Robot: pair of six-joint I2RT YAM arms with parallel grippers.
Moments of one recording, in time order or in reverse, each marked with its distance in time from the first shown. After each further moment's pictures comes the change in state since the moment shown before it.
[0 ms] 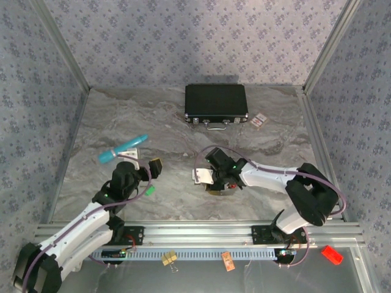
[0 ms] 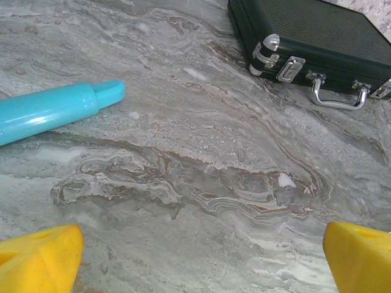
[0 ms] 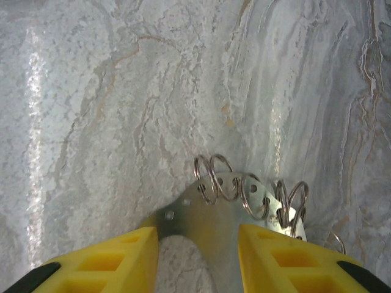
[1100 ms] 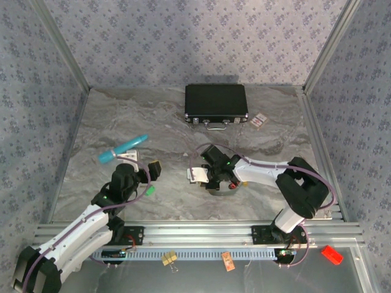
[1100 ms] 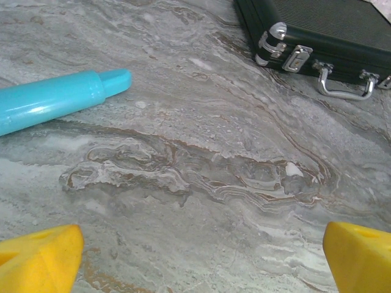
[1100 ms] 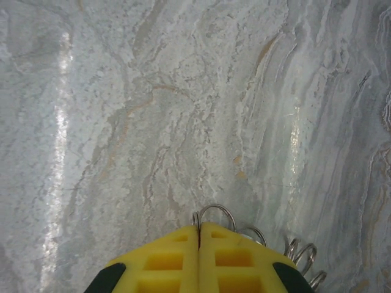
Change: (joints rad) left arm 0.000 -0.035 -0.021 -0.027 0.012 0.015; right arm -0.002 0.081 0.074 -0.016 -0.099 -0.017
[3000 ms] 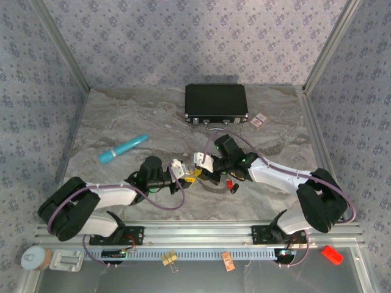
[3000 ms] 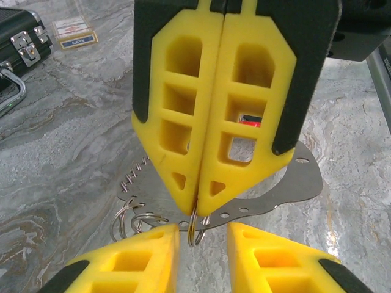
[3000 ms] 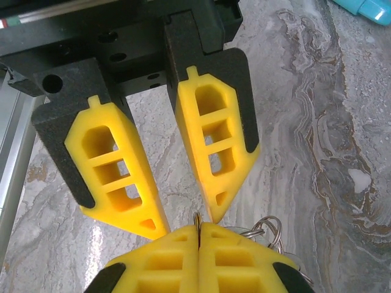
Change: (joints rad) left arm -0.210 0.691 0.103 0.634 0.708 0.692; right arm -0.111 -0.172 -0.055 0.151 -0.325 0.215
